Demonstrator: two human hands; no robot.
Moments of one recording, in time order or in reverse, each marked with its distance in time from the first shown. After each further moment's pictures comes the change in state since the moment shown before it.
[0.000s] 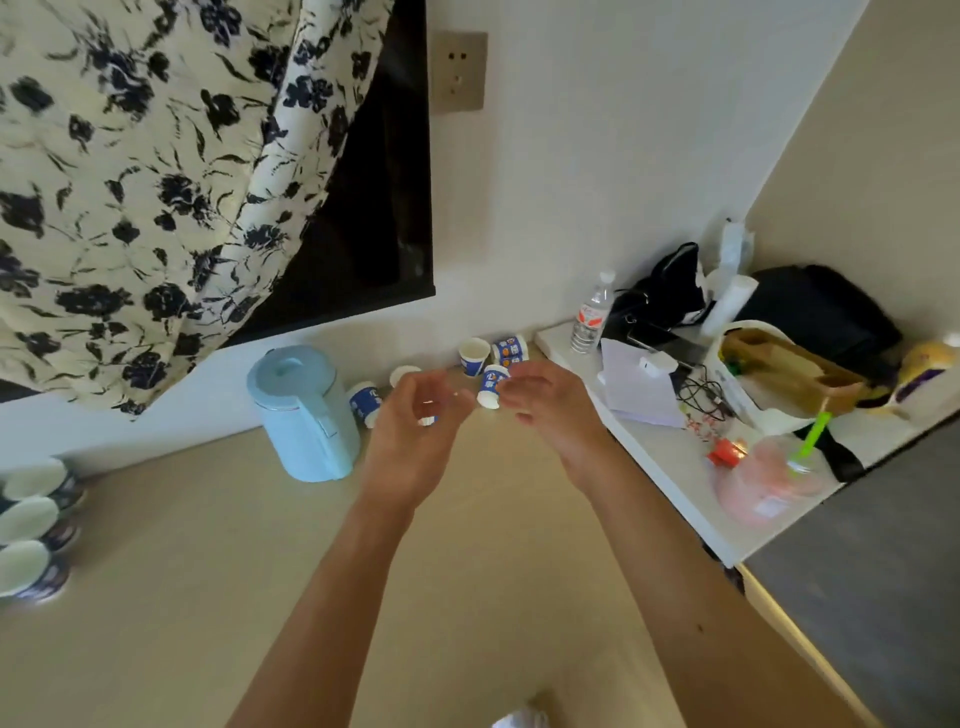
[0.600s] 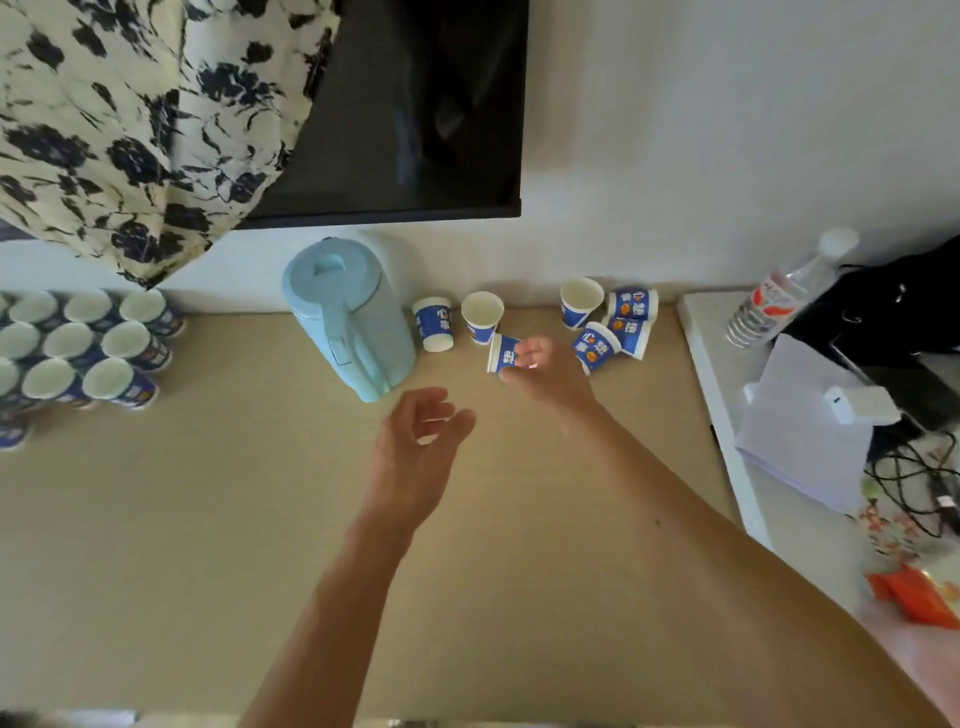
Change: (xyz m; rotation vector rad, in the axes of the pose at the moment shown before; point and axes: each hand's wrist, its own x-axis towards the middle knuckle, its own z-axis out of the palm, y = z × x) left_hand 0.048 -0.087 0.075 0.062 0.406 -0.407; right_hand 0.218 0.126 0.044 -0.421 -0.447 0.009
